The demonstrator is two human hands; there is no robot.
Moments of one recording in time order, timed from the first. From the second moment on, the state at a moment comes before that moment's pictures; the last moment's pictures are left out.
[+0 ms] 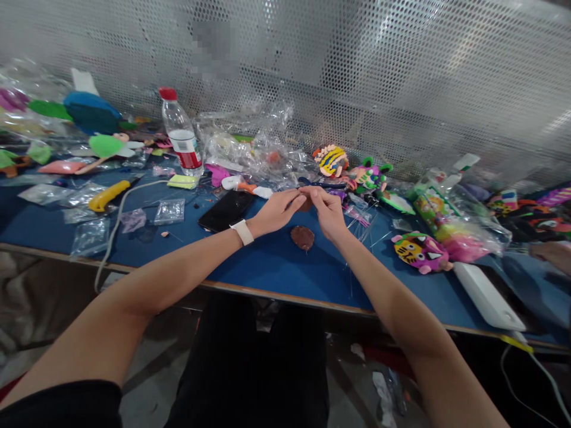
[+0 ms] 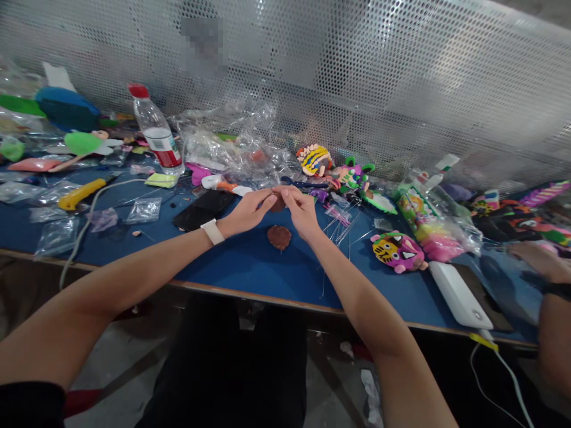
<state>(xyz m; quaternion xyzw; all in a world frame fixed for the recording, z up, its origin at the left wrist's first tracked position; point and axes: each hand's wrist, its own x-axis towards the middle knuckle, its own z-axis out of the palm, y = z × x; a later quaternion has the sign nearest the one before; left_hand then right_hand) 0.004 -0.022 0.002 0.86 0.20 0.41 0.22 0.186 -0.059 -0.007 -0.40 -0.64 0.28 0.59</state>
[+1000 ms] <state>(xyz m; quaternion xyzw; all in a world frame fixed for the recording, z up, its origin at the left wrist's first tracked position) 0.005 -0.021 0.004 0.83 0.24 0.40 0.30 0.191 -0.057 -0.004 -0.42 -0.61 0.21 0.64</state>
